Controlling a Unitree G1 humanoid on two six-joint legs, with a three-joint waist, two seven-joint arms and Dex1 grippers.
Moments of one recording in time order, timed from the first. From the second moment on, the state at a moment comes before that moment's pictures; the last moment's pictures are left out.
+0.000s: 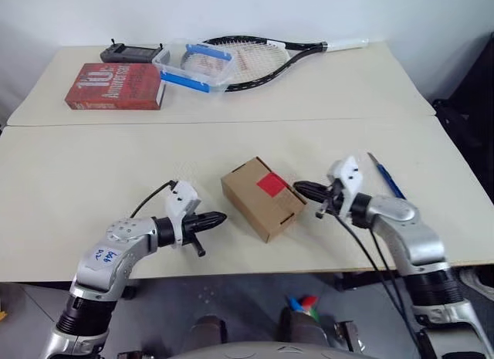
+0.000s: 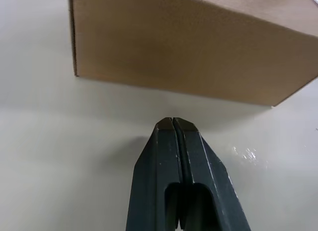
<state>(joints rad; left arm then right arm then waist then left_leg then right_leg) -0.25 0.55 -0.04 -0.29 -0.42 0.73 -0.69 -0.41 -0.50 0.08 0.01 0.33 0.33 0.80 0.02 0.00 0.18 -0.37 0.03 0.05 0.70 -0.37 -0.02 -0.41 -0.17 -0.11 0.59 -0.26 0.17</state>
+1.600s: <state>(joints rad) -0.43 0.85 0.09 -0.30 -0.62 0.82 -1.05 -0.47 -0.57 -0.24 -0.44 0.96 1.38 0.66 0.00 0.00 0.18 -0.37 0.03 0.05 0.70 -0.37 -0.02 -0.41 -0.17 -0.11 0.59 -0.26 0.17</state>
